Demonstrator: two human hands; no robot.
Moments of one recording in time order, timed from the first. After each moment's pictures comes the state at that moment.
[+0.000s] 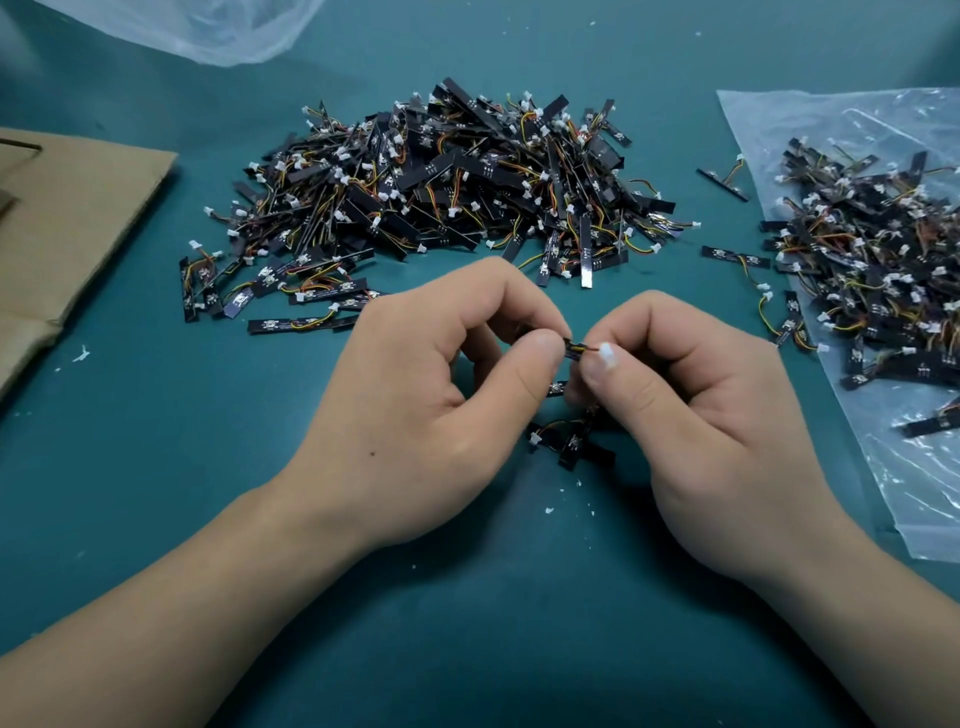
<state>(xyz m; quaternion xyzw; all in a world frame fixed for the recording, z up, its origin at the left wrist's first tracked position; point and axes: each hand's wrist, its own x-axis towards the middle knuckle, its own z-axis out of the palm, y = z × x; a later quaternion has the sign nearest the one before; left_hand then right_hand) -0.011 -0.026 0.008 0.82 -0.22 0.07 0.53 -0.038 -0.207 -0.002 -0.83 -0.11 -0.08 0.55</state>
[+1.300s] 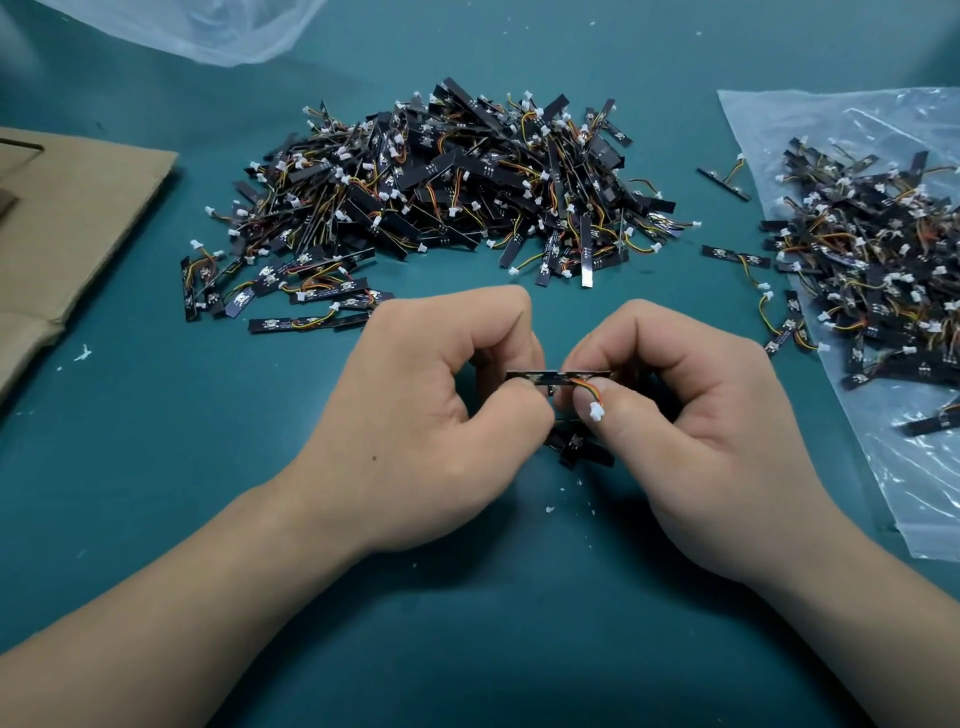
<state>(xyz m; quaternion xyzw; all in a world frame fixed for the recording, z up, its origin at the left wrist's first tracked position) -0.011 -0.024 0.005 0.82 -0.25 0.03 0.52 -0.038 -0.207 -0.001 -0.83 -0.14 -0.06 0.53</state>
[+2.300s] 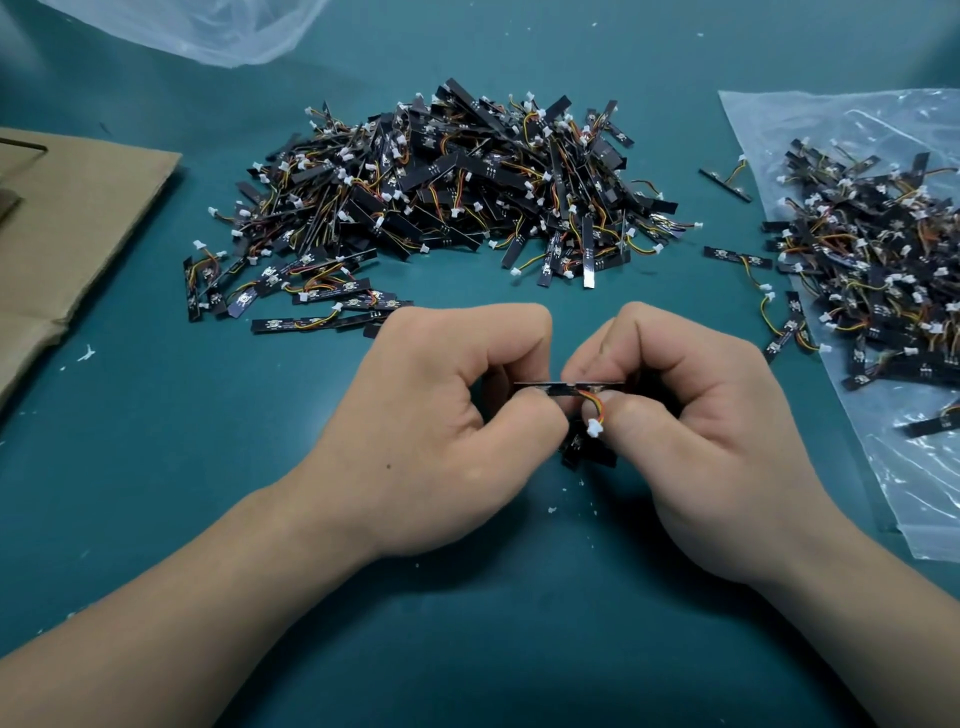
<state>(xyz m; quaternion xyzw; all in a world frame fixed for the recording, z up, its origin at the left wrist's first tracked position) -0.011 -0.025 0.002 0.83 -0.26 0.01 0.50 -0.037 -0.207 -0.001 -0.83 -0.14 -0.04 0.53</state>
